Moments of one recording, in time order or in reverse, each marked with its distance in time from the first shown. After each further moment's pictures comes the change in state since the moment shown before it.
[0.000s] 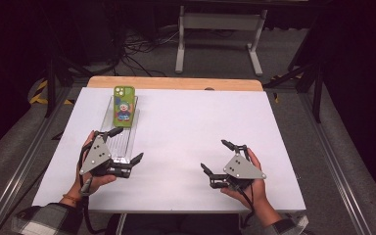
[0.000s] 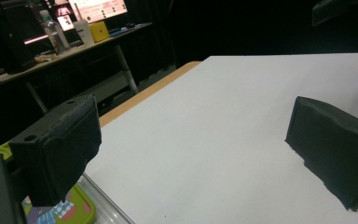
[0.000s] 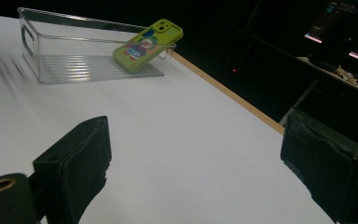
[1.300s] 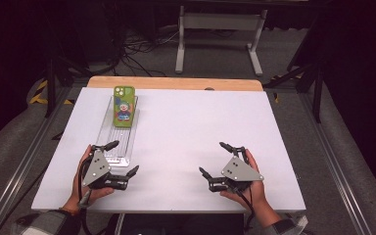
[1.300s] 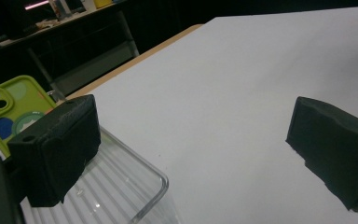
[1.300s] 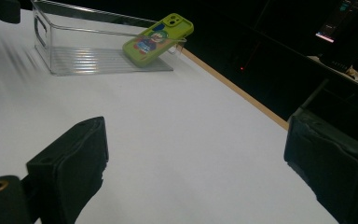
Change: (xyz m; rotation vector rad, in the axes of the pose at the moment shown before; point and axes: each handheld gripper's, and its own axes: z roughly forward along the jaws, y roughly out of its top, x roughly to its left) left arm -0.013 -0.039 -0.014 0.119 0.034 -0.005; right arm 0.005 -0.003 0.001 0.014 0.033 -0.018
